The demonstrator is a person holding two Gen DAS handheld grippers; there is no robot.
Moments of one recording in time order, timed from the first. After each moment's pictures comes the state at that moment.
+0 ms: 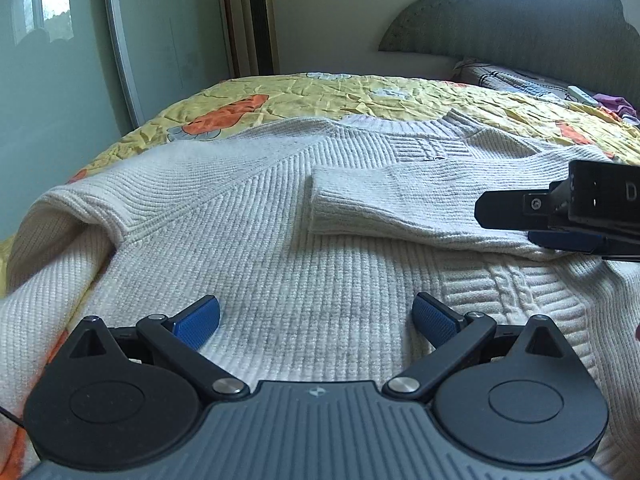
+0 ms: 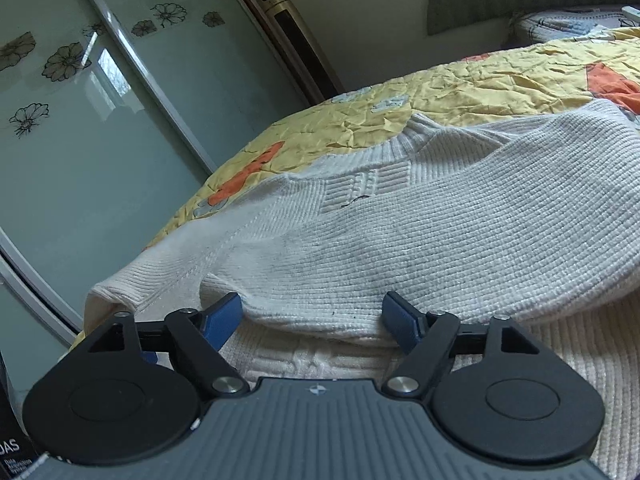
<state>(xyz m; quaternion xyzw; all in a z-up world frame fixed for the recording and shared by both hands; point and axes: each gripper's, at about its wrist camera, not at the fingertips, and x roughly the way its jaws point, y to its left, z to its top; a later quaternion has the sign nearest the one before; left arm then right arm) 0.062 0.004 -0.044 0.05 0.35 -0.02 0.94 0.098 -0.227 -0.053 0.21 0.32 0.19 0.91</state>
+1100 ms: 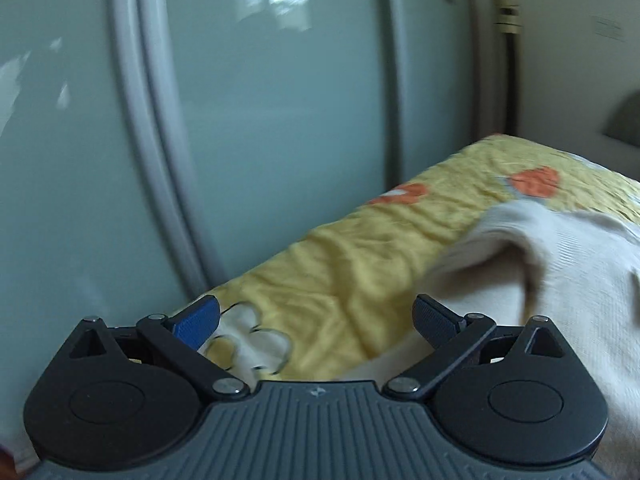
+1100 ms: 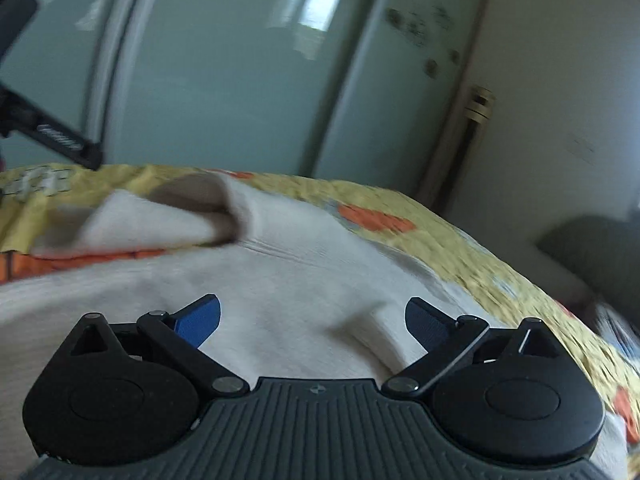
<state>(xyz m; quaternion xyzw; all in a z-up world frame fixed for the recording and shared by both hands) -0.020 0.227 0.017 -0.05 0.29 0.31 0.91 0.028 -0.043 -0.015 -0.22 0.17 0.31 0.91</state>
